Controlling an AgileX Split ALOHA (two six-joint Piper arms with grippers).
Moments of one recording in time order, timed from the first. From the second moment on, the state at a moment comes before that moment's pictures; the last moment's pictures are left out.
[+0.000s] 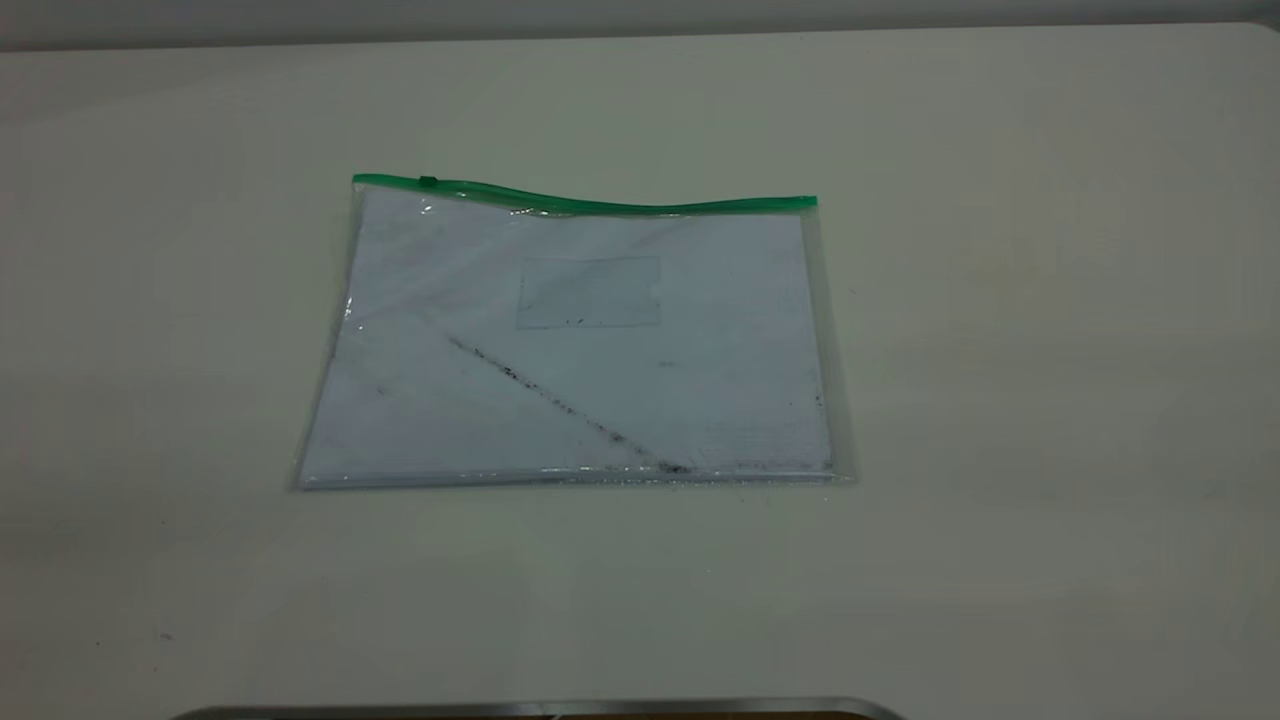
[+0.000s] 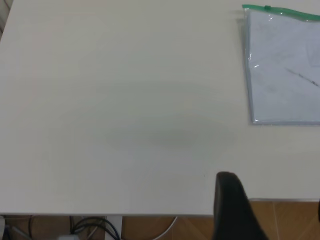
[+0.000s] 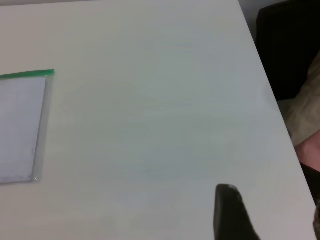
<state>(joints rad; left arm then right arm) 0.15 -0.02 -0.49 -0.11 1.15 0.11 0.03 -0.02 -0.48 -0.09 1.13 0.11</state>
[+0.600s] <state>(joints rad) 0.15 -0.02 -0.49 -0.13 1.15 0.11 0.03 -0.02 -0.48 -0.09 1.13 0.11</state>
